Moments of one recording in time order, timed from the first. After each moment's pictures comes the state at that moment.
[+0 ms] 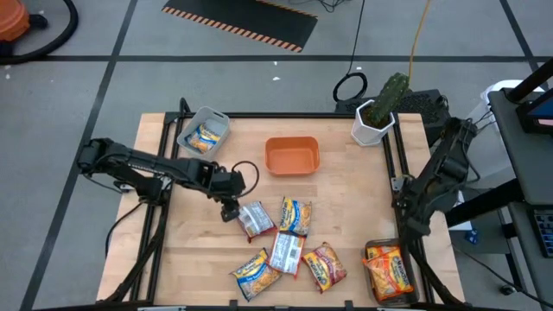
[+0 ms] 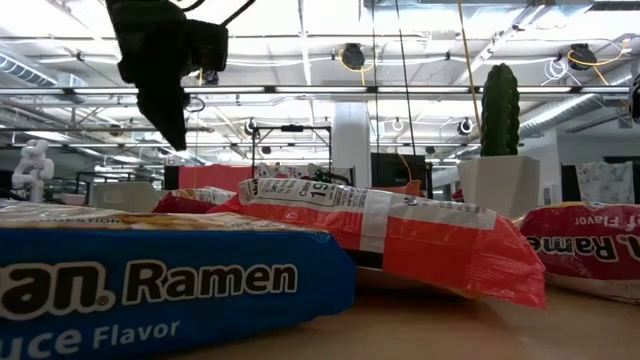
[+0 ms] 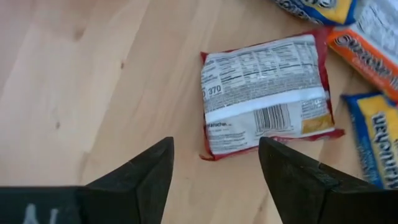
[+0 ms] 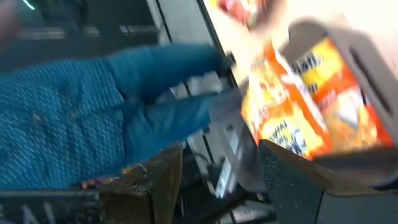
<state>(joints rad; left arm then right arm) -0.11 1.38 0.98 -0.78 -0.02 -0.47 0.97 0.38 0.56 -0.75 -0.07 1.64</state>
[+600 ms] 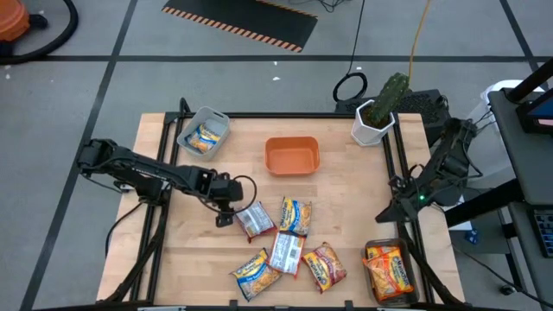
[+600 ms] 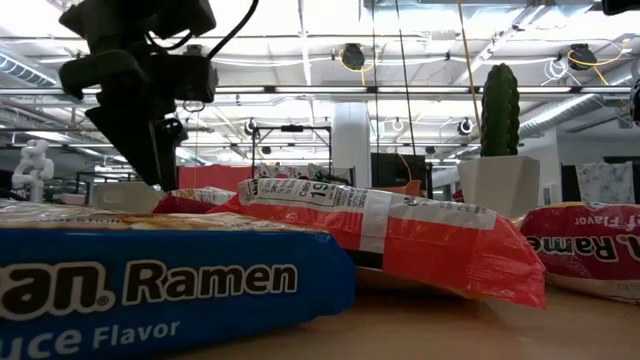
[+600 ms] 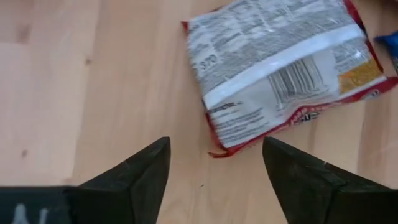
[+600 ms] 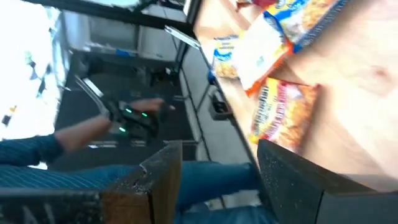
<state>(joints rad) -0.13 1.38 0.78 -0.56 0.01 -0.27 0.96 0.37 0.56 -0.62 0.45 1.63</state>
